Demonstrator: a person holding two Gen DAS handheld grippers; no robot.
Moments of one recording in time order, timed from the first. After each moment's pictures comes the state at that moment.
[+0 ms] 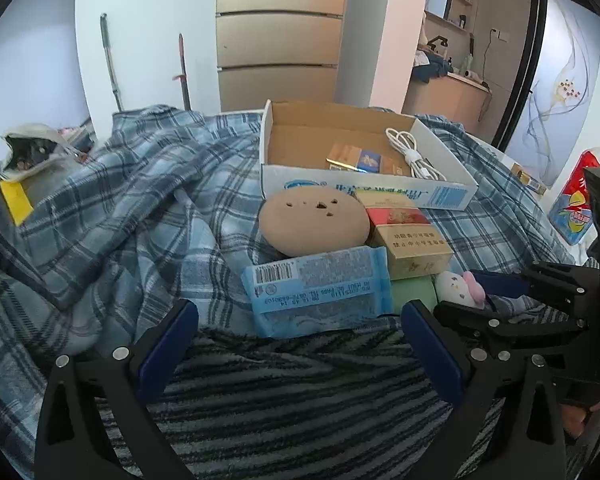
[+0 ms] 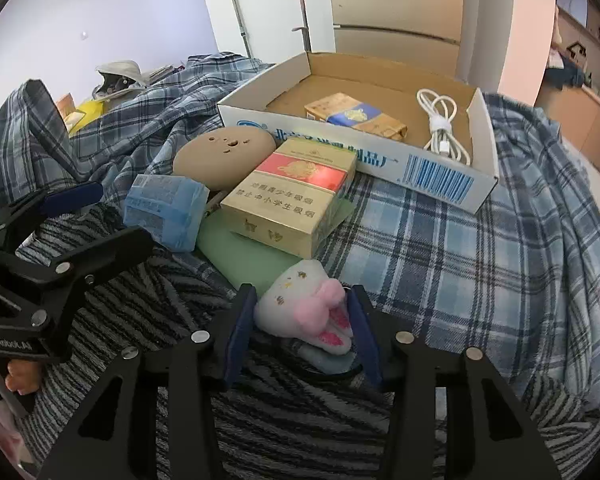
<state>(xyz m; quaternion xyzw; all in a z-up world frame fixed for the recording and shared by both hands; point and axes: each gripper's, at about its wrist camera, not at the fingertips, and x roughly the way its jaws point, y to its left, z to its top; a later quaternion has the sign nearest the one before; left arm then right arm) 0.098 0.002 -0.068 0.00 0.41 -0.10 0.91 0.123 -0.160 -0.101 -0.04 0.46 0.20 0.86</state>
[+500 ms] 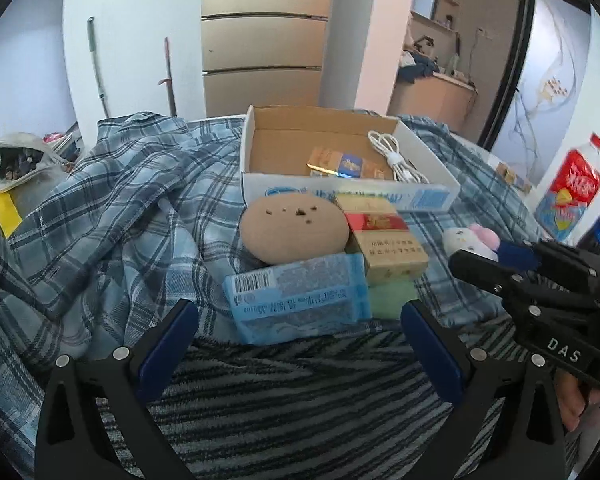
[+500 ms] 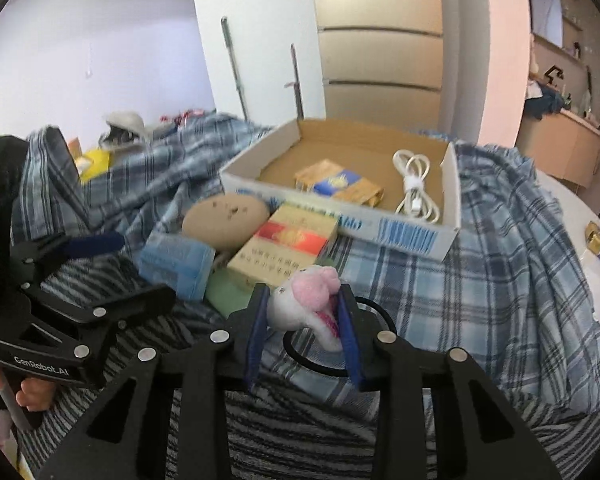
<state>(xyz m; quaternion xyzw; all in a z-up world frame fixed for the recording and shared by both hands) 0.096 -0.003 -0.058 -0.01 0.40 -0.11 0.91 0.109 -0.175 -0.071 -0.02 0.37 0.18 0.91</state>
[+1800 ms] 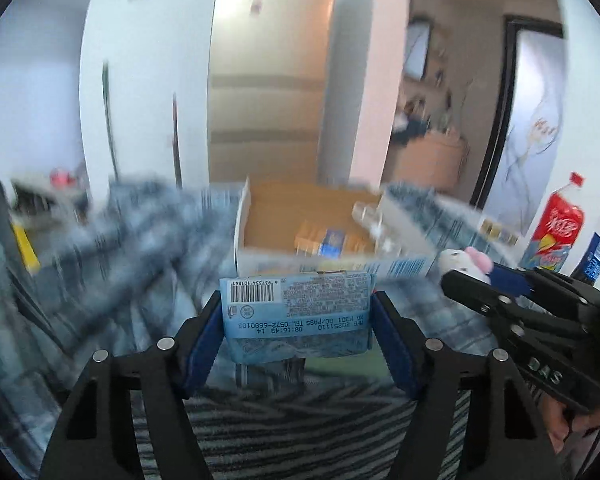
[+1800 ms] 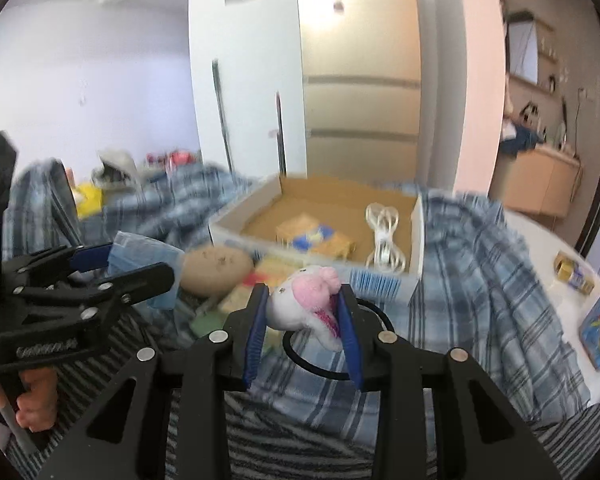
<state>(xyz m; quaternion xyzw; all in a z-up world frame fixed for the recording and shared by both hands) 0.062 -0.012 -0.026 -0.01 0.25 -0.12 0.96 0.085 -0.183 -0.045 -0.02 0.27 0.15 0.95</state>
